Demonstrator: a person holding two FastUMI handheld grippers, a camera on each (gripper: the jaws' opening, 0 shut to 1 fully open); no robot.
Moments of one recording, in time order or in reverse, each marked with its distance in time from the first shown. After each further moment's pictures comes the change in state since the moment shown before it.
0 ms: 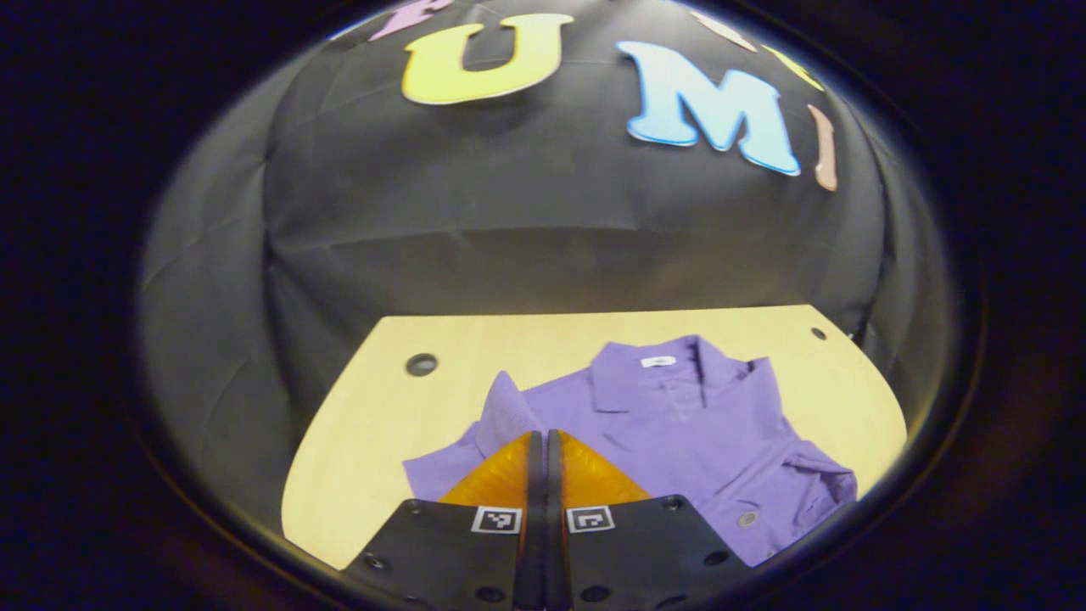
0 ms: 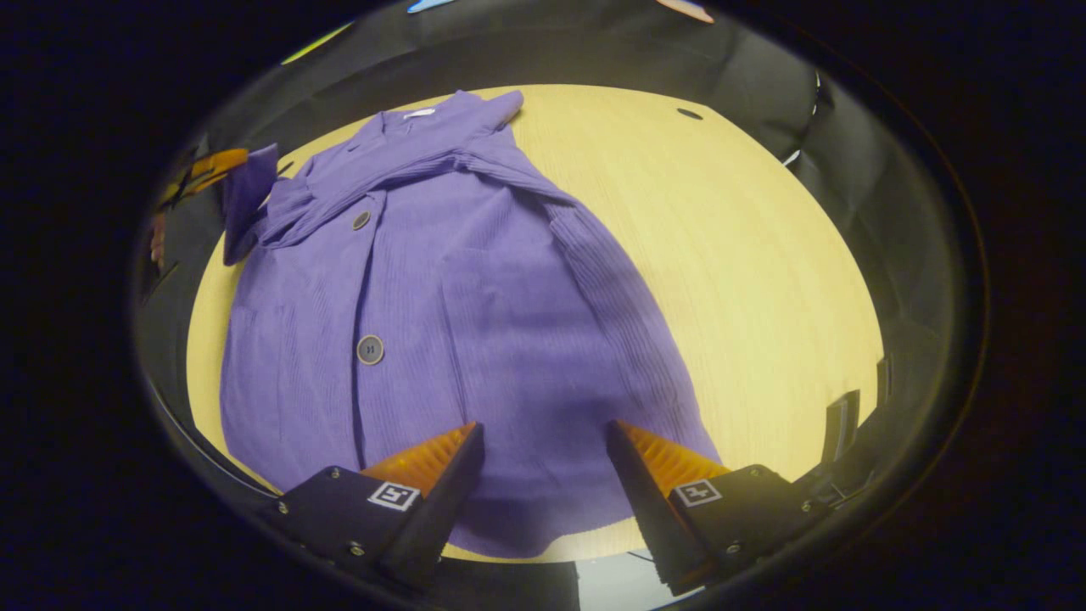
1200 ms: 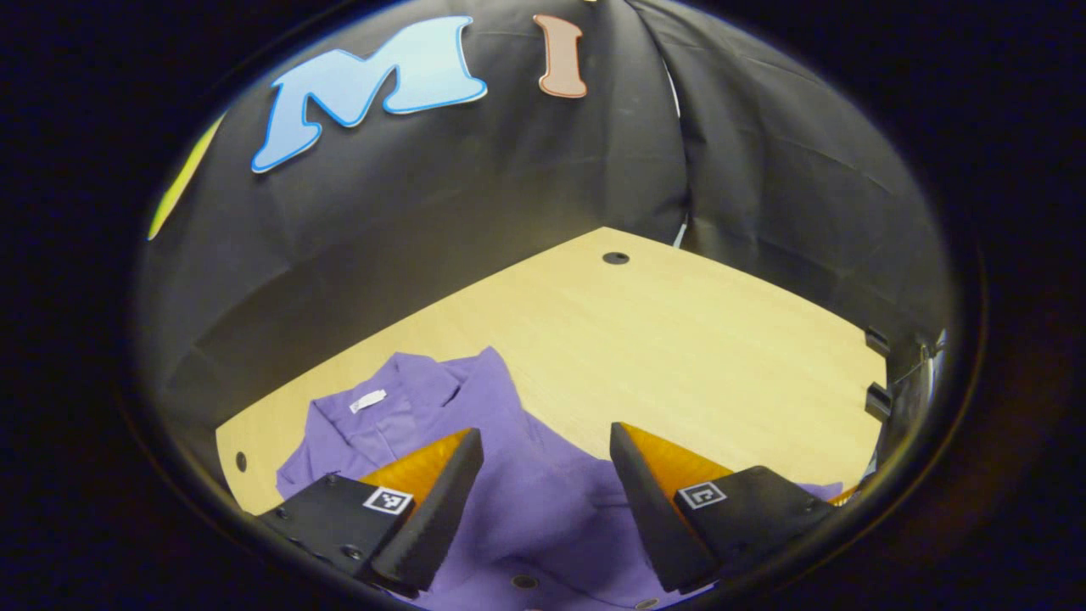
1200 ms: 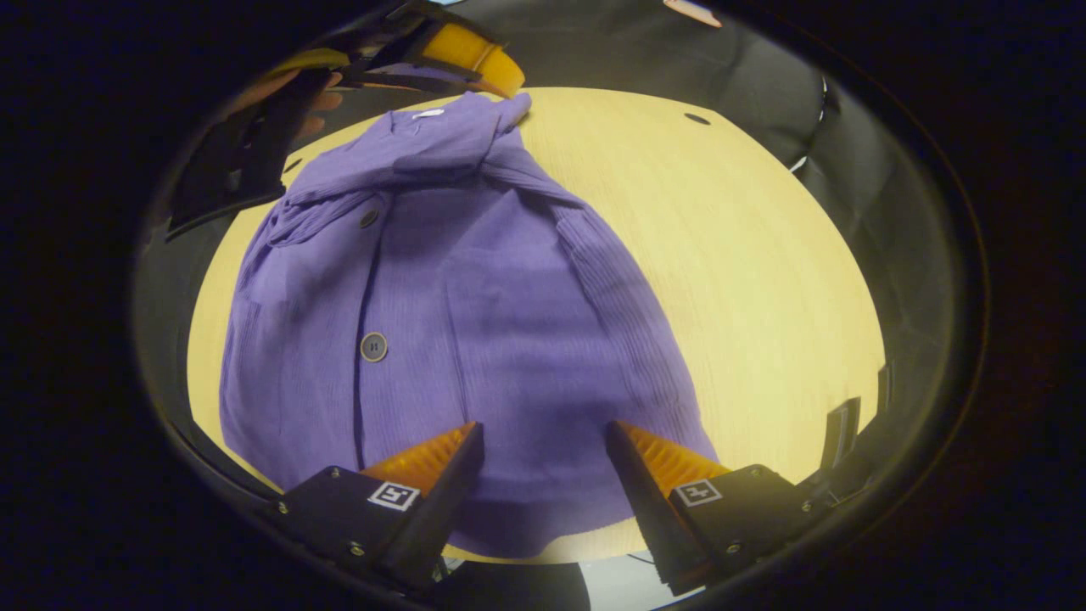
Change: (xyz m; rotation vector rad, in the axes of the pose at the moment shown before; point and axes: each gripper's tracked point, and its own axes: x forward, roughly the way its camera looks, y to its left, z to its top) left arm 0.034 -0.306 -0.033 0.401 0.097 -0.422; right arm 0.001 0.002 0.002 -0.023 -0.009 0.010
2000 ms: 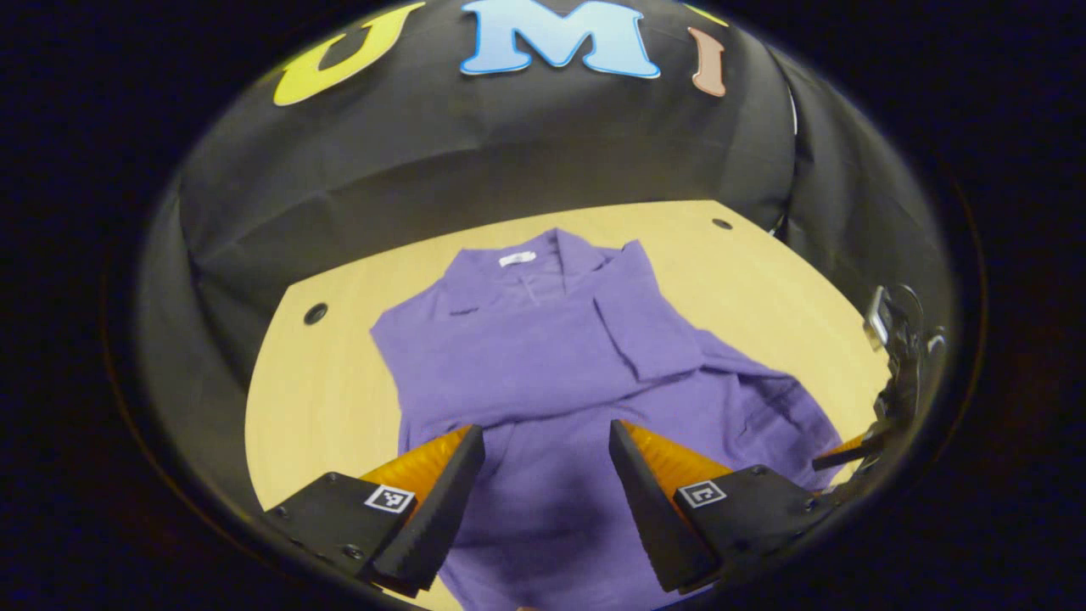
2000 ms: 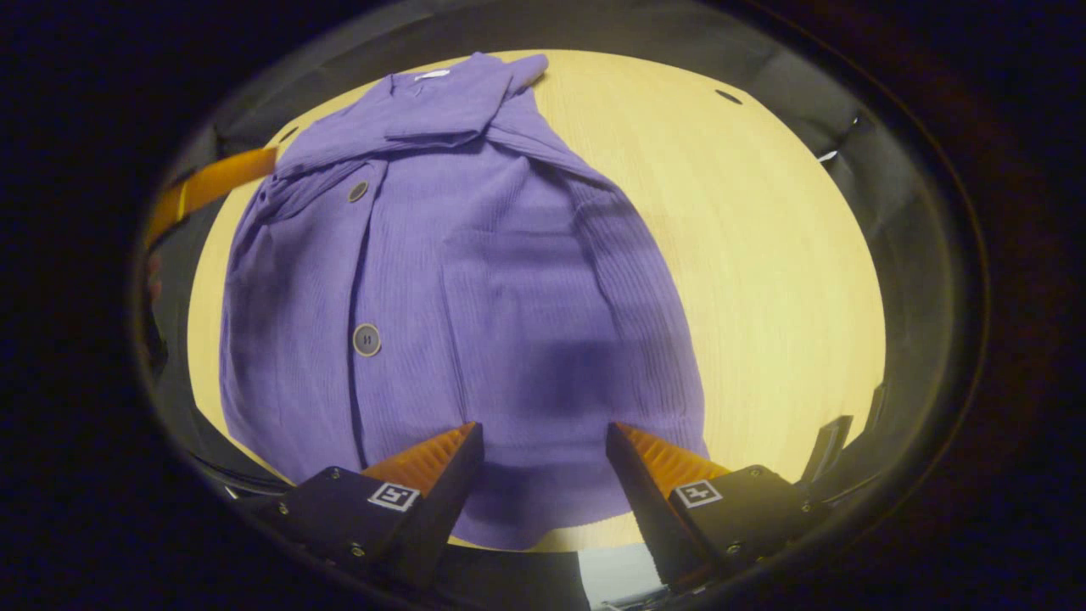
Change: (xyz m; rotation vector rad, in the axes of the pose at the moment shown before) left arm -0.158 0.098 -0.173 -0.329 0.196 0.230; right arm 0.004 0.000 0.002 -0.053 0.234 0.011
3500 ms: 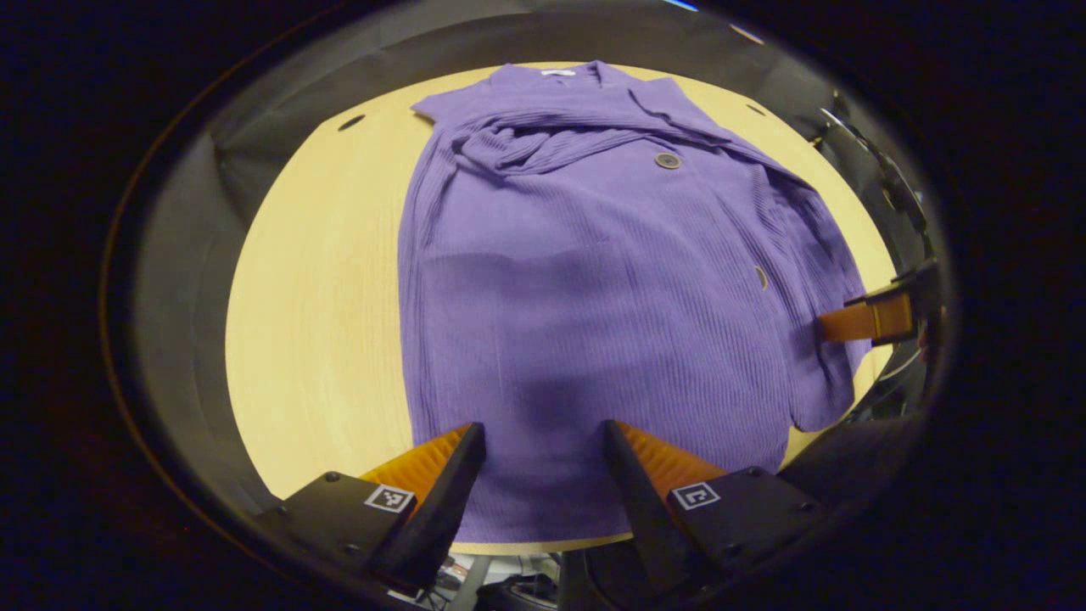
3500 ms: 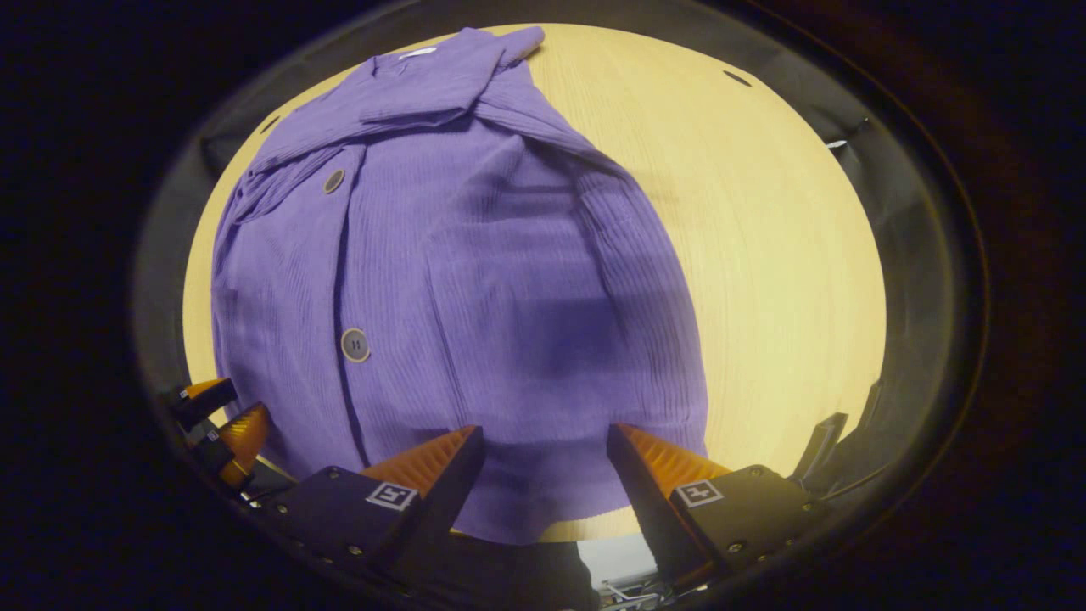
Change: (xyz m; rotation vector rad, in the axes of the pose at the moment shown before) left arm -0.060 0.012 -0.201 -0.125 0.491 0.051; right arm 0.001 0.002 0.003 0.015 0.095 -0.019
